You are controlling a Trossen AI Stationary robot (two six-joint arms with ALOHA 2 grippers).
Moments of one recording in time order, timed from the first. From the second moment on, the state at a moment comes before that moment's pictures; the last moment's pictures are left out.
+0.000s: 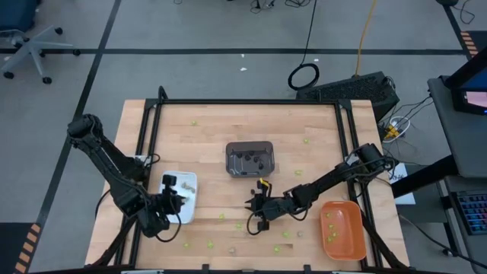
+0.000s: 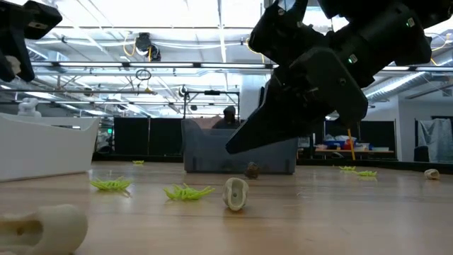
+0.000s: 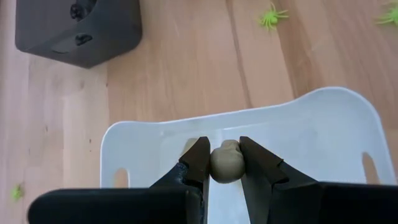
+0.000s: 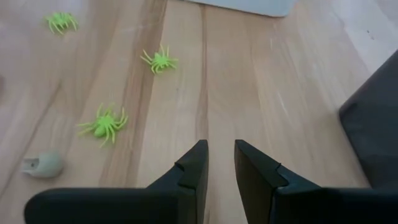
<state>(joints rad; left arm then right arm) -0.90 1.27 0.84 -0.91 -0.56 -0.60 0.42 1.93 1.00 0.31 0.40 0.16</state>
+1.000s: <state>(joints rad) -0.88 1.27 0.80 -0.96 -0.71 -1.01 0.42 1.90 1.00 0.07 0.58 0.48</state>
